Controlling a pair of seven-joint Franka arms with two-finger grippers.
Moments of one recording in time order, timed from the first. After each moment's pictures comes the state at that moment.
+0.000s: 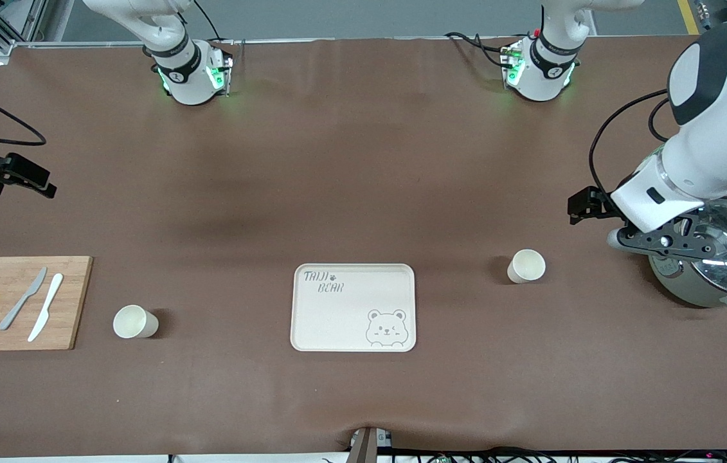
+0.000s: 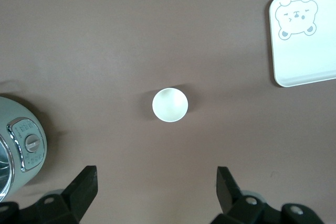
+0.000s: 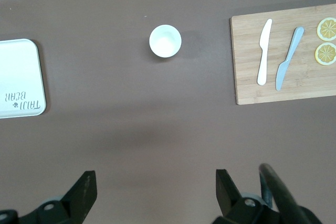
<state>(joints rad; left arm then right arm) -0.13 0.23 -0.08 -1.45 -0.01 1.65 -0.02 0.00 0.01 -0.06 -1.61 0.04 1.64 0.03</state>
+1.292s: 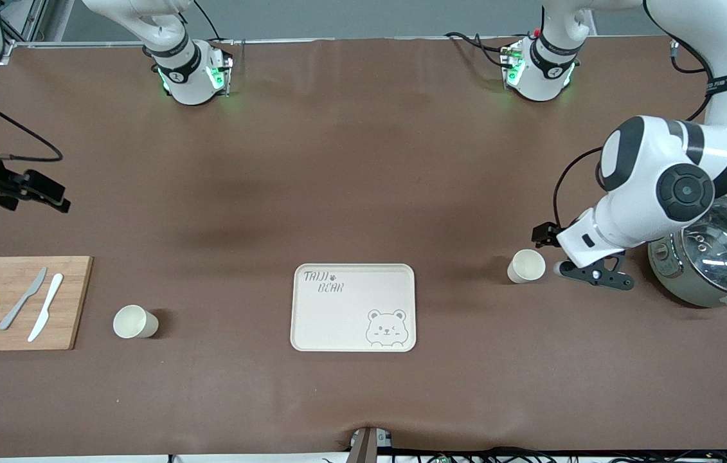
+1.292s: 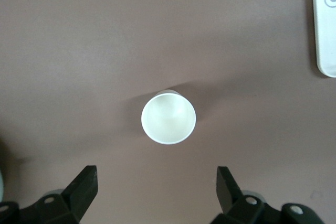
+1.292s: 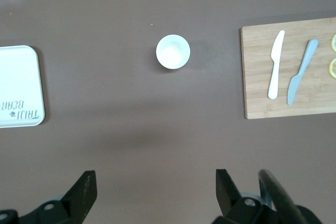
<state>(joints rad) -0.13 0.32 -0.08 -1.75 -0.01 1.99 0.05 0.02 0.08 -0.06 -1.64 0.04 1.75 0.03</state>
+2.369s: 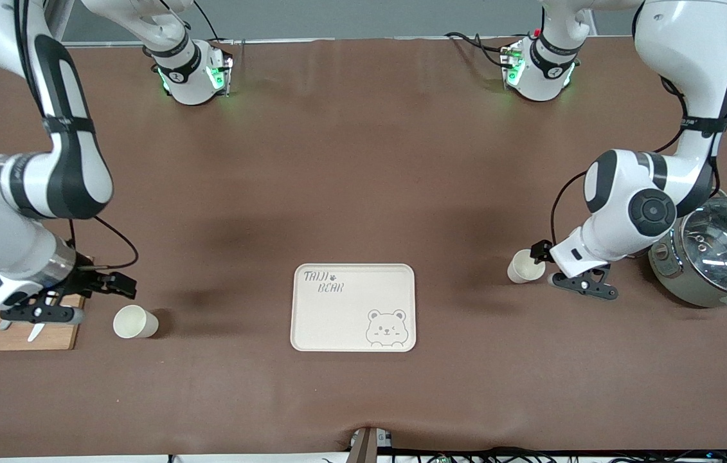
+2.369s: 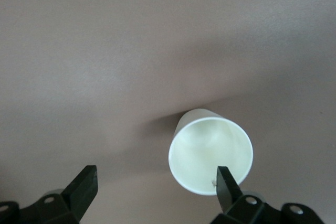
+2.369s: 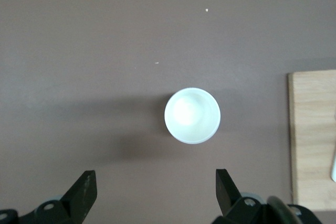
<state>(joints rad) -0.08 0.41 -0.08 -1.90 0.04 2.29 0.11 0.06 0.45 -0.06 -1.63 0.04 2.19 0.04</state>
